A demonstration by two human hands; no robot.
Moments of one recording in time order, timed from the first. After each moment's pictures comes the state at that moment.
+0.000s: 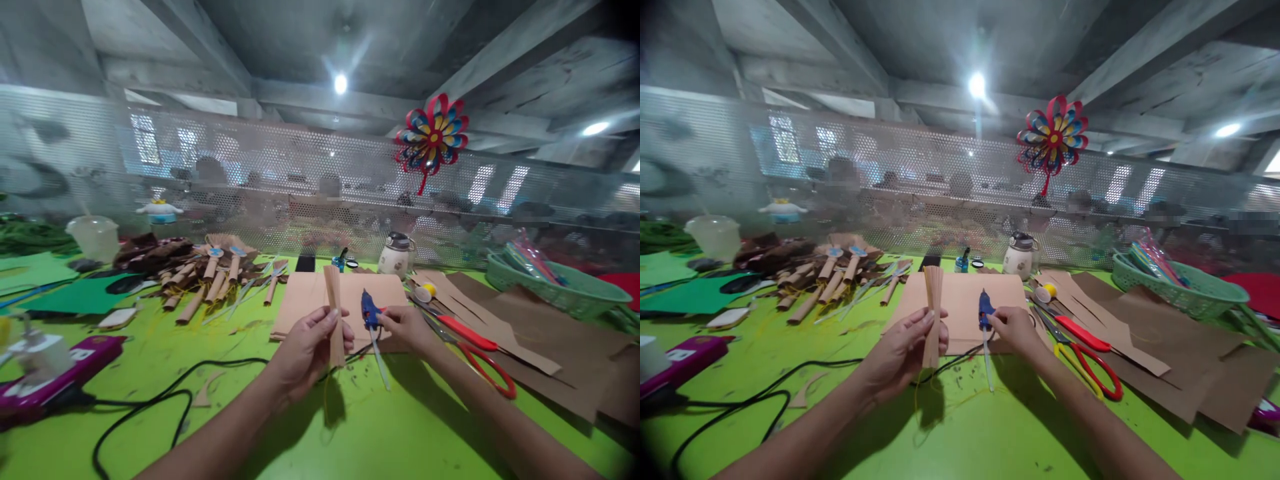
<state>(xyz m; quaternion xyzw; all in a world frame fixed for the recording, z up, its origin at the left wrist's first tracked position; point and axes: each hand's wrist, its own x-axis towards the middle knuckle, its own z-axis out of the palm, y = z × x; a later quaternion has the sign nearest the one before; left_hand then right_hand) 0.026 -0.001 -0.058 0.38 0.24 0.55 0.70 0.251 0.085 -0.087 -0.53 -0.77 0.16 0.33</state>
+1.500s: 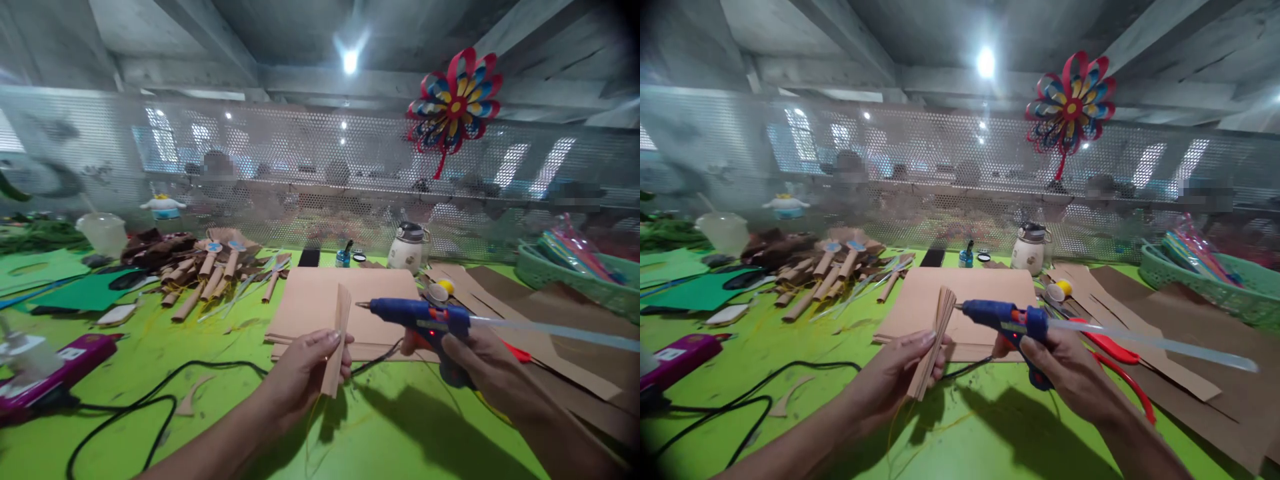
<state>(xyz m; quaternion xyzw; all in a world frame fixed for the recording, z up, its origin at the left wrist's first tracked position) 0.036 0.002 -0.075 0.36 0.37 0.49 0.71 0.302 0.024 -0.052 -0.38 -0.75 0.41 0.36</state>
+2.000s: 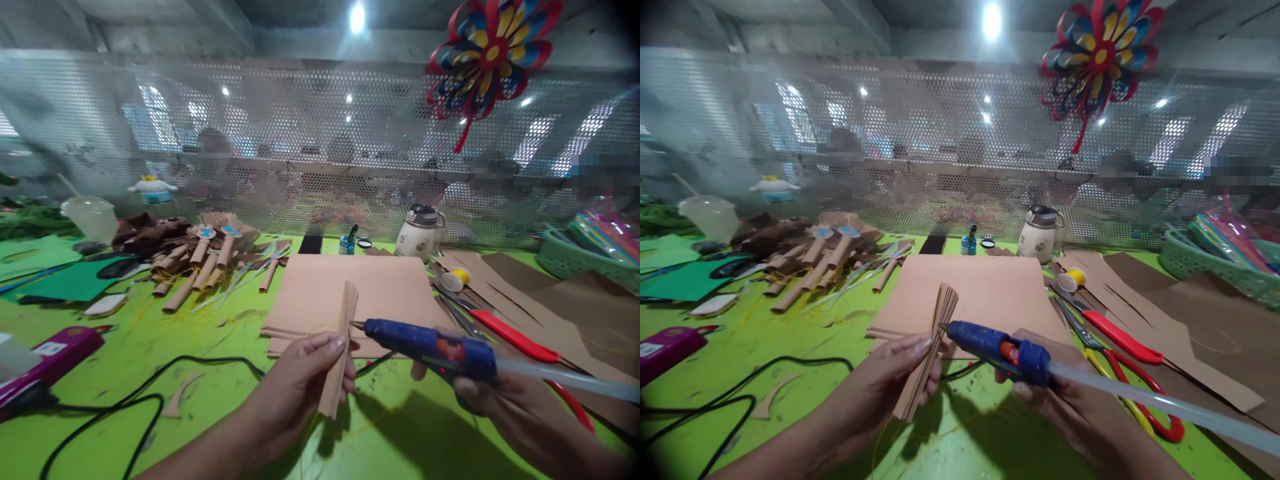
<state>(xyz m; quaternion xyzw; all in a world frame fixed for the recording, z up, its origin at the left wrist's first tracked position) 0.037 -0.002 -0.076 0.33 0.37 0.47 0.73 0.299 0.011 -0.050 -0.43 -0.84 0.21 0.26</state>
